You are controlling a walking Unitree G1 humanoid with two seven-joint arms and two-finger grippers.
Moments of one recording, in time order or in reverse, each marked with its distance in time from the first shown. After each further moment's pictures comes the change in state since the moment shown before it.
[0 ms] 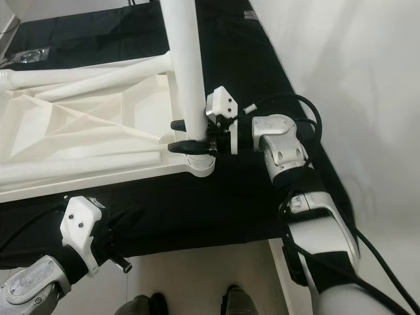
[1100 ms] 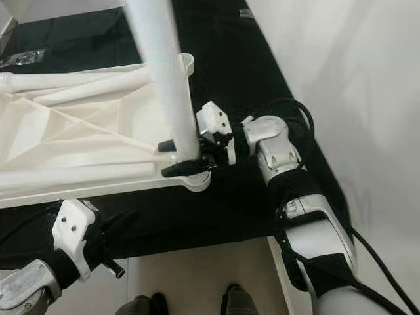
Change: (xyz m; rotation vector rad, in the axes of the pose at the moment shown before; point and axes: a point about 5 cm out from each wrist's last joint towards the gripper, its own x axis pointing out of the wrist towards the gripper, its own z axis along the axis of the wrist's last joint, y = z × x) left arm -0.013 -0.002 0.005 -0.002 0.022 -0.023; right arm 0.017 0.026 0.001 -0.111 0.005 0.316
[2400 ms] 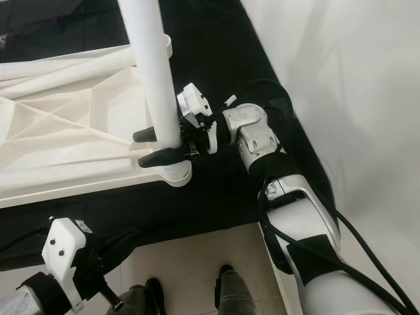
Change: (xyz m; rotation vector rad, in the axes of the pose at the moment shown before) left arm -0.020 -0.023 0.005 -0.075 0.020 -0.072; right arm 0.018 -0.020 0.020 -0.014 -0.116 -0.019
